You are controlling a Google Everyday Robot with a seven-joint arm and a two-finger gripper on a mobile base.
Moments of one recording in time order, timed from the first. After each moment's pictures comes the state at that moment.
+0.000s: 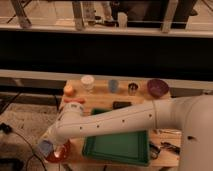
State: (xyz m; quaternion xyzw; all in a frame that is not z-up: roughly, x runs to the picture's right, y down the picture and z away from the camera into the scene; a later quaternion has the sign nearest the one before) arm -0.260 0.237 0.658 -0.14 -0.40 -0.36 0.83
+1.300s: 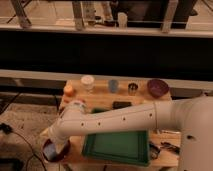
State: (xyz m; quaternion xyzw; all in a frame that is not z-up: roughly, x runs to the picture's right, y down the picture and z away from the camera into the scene) arm -0.258 0.237 0.661 -0.15 -0.41 -0.36 0.82
